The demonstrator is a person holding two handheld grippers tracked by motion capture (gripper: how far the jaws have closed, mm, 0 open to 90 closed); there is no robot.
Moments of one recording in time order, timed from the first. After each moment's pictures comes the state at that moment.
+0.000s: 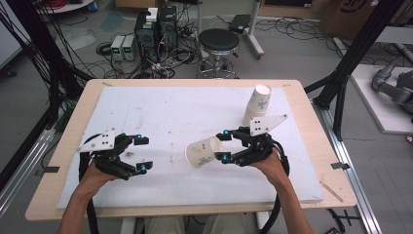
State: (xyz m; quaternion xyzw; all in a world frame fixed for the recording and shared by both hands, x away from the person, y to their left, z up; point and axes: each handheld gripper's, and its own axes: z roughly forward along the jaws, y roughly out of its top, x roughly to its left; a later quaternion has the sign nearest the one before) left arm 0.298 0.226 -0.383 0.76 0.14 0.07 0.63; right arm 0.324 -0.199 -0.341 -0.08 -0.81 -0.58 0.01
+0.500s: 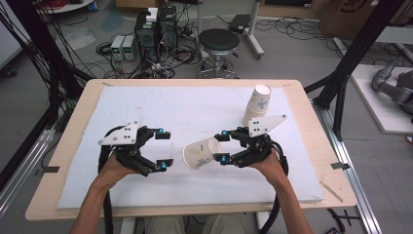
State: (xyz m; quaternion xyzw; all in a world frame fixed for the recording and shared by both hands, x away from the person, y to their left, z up) left arm 0.307 0.169 -0.359 0.76 0.08 0.05 0.64; right arm 0.322 -0.195 -0.338 -0.07 -0.81 -0.58 0.01
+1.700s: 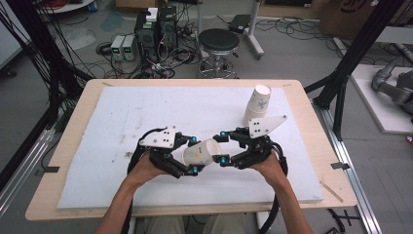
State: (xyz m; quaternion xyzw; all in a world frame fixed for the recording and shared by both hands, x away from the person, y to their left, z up) left arm 0.314 0.095 -0.371 0.79 0.04 0.01 0.62; right arm 0.318 -0.194 -0.336 -0.06 -0.80 -0.59 0.02
